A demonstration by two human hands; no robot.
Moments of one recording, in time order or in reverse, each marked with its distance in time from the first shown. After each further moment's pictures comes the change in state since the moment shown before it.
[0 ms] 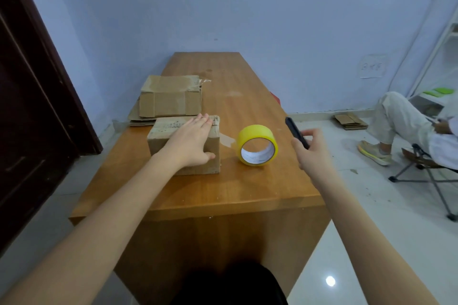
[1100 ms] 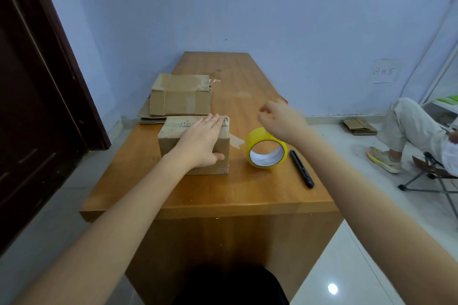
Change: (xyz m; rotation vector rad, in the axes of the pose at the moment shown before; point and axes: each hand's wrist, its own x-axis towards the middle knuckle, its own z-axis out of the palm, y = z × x) left_hand -0.004 0.001 -0.001 0.005 0.011 -0.012; right_hand 0.059 -0.069 0.053 -0.771 -0.268 -0.434
